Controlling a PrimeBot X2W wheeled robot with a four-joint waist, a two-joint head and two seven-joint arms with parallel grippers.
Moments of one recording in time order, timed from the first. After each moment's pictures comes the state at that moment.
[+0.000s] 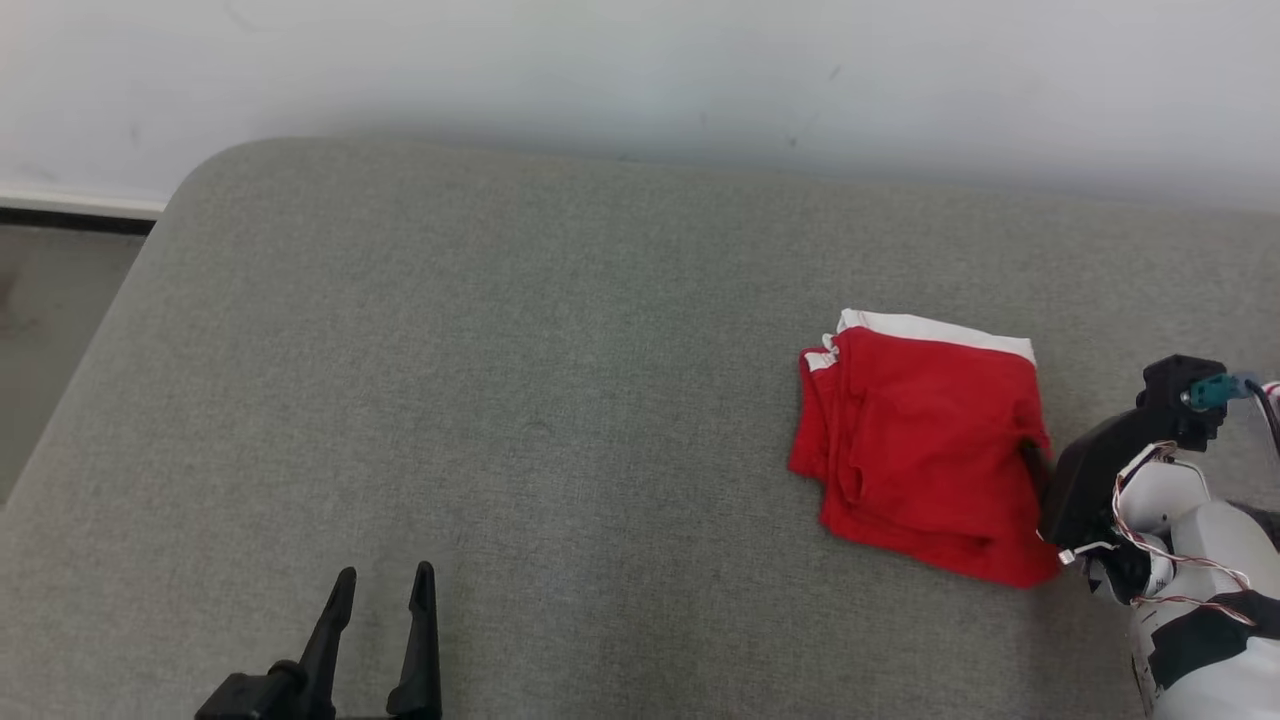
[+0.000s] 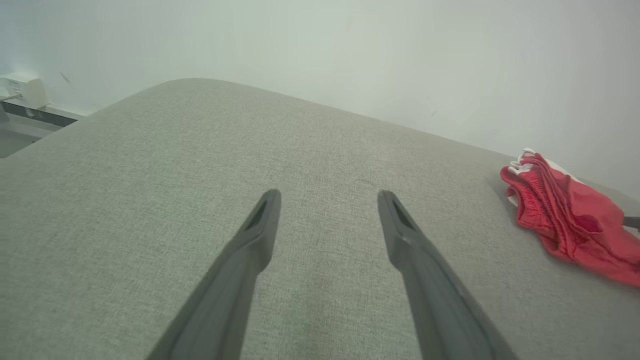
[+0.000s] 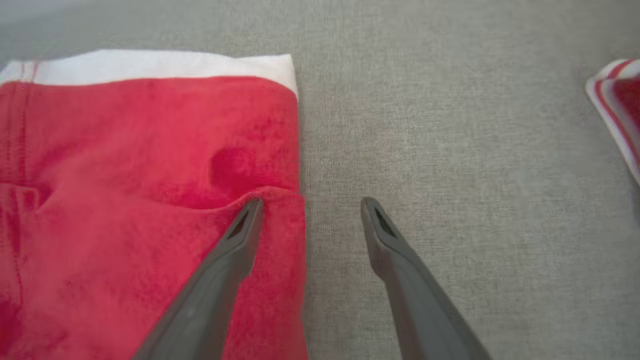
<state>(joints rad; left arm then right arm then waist) 0.01 0.05 -0.09 0.15 -0.28 -0.04 -0.26 -0.62 -0.20 -0.15 0.82 0.20 0.13 0.42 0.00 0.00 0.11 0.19</state>
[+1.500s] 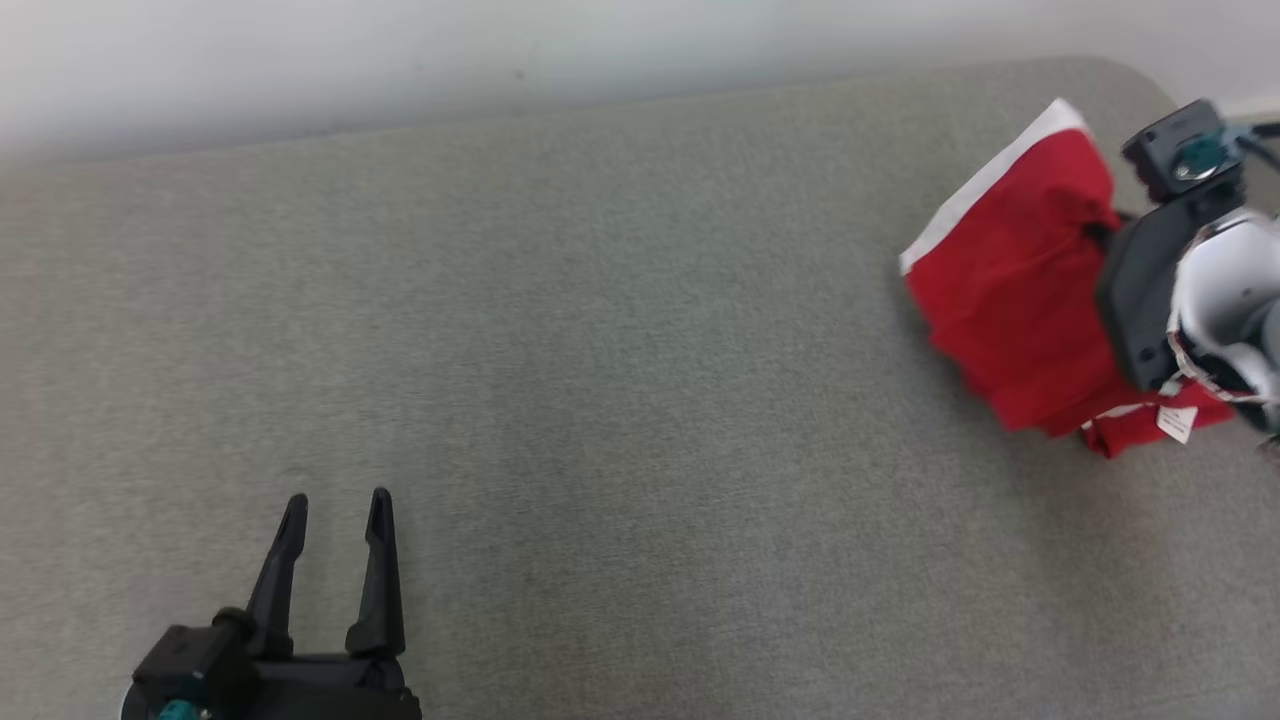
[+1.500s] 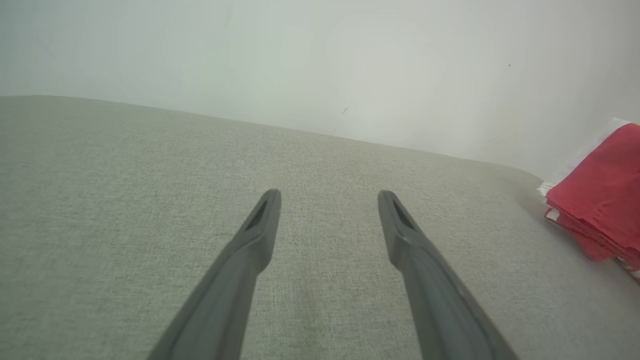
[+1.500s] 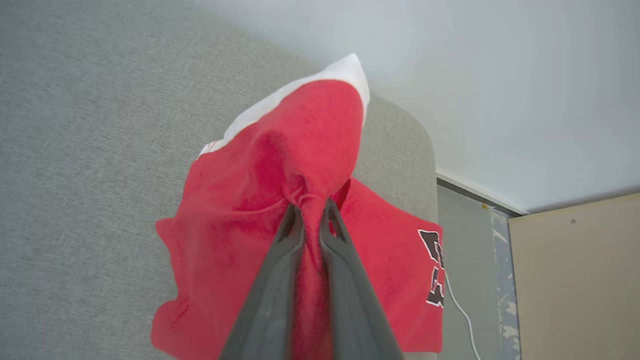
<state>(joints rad) -0.05 0.05 -0.03 0.07 -0.27 -0.06 -0.26 -0.87 -0.62 0.55 0.43 0.41 0.13 0.62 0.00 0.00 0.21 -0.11</state>
